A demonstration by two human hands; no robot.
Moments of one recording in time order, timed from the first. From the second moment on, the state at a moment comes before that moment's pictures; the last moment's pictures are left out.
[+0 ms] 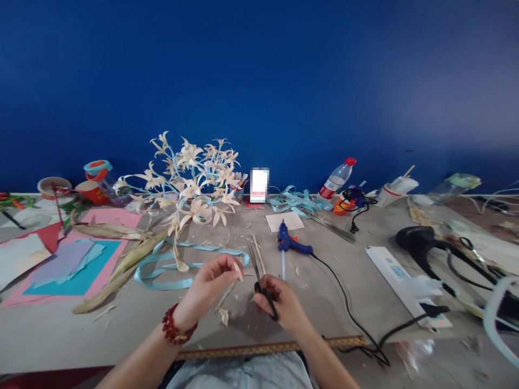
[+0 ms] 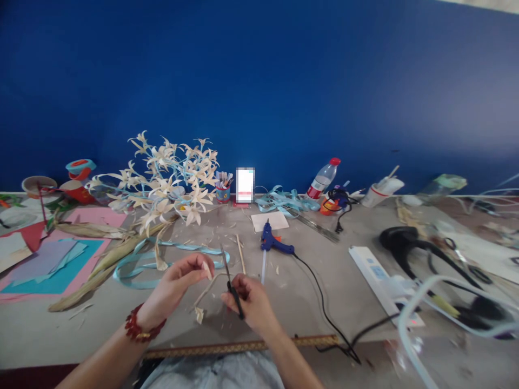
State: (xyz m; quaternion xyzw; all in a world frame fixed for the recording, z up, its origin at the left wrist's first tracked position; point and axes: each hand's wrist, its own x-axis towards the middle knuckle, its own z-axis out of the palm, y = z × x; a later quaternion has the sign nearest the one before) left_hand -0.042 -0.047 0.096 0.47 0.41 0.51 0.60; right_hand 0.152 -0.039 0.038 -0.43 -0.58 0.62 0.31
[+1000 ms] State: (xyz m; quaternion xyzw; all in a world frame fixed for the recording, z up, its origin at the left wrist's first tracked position) left_hand -0.055 -0.021 0.056 0.29 0.30 0.48 0.77; right_hand 0.124 0.033 0.074 -0.27 -0.80 0.40 0.35
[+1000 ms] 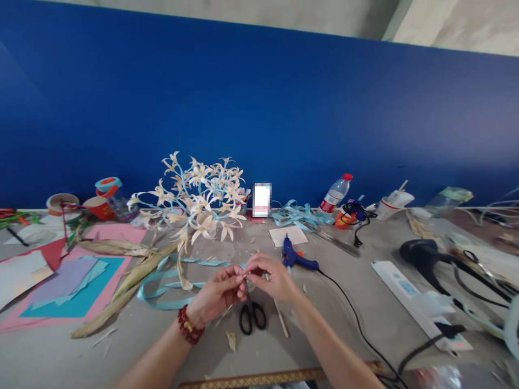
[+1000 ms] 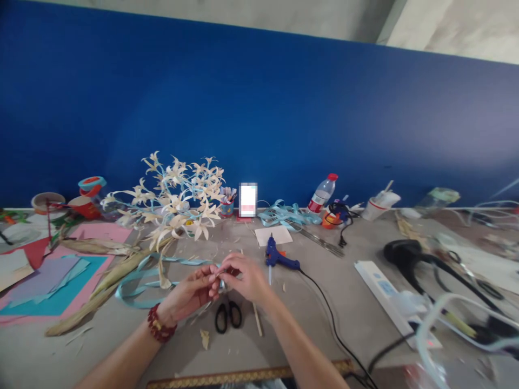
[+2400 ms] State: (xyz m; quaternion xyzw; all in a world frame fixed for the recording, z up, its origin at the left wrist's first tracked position) left_hand -0.058 -0.013 0.029 0.59 0.58 0.50 0.25; right_hand 0.111 0.009 0.040 -0.32 -0.74 0.28 0.52
